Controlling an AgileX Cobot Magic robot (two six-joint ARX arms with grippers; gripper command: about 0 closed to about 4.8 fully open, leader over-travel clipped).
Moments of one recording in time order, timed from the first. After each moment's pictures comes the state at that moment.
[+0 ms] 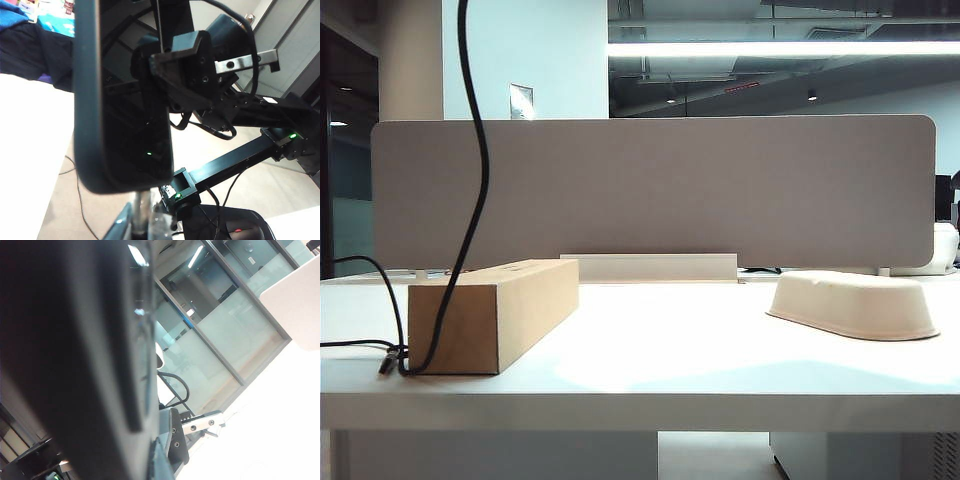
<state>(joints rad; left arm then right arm) -0.69 1.40 1.36 -0.17 1.07 -0.19 0.27 0.68 0.66 0.45 -0.72 0.99</state>
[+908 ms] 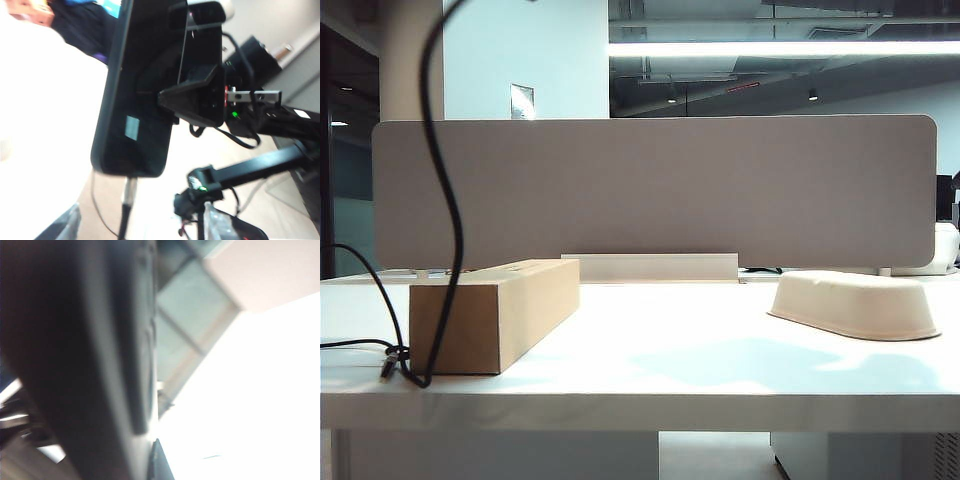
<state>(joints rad) -0.43 1.41 1.36 -0.37 1.14 -0.18 0.28 0.88 0.65 0.40 -0.61 0.86</state>
